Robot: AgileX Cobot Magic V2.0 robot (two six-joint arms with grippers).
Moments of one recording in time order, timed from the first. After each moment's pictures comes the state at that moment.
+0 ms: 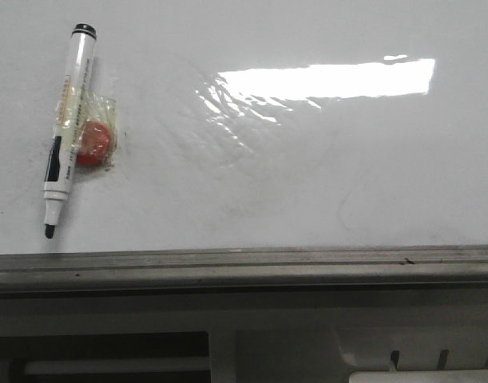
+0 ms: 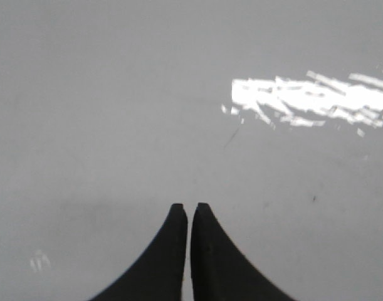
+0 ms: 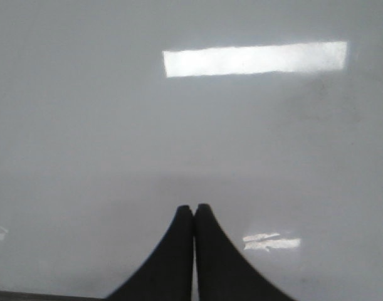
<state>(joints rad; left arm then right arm) 0.07 0.00 0.00 0.07 0.05 -0.17 0.00 -0.01 0.01 -0.03 0.11 0.02</state>
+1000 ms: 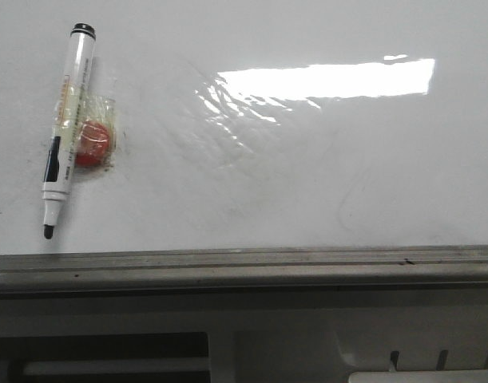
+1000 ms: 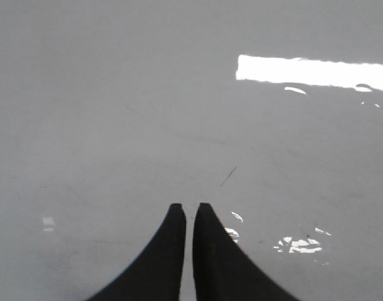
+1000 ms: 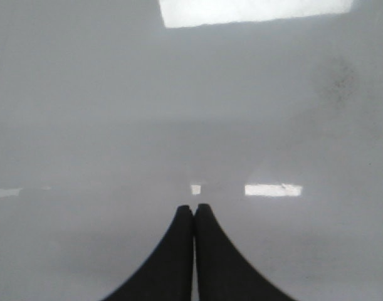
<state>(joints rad) 0.07 0.19 -0.23 0.06 0.23 -0.17 0.00 0.30 -0.18 0.02 0.14 0.01</state>
